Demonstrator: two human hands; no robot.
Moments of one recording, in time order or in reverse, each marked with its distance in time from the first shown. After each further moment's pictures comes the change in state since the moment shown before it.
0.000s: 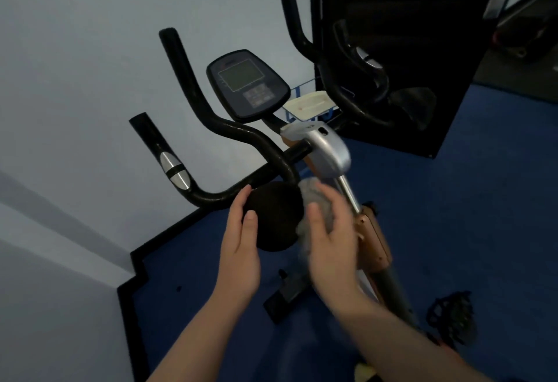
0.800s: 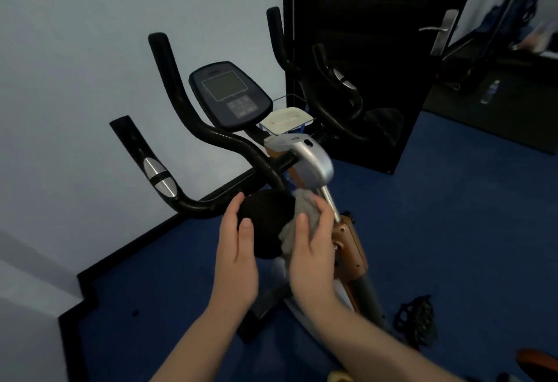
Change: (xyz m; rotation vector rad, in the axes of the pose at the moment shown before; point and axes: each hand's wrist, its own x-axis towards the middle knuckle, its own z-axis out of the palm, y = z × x) left_hand 0.002 -0.008 0.000 -0.012 -0.031 0.033; right_hand -0.007 0.008 0.022 -0.085 0.011 0.004
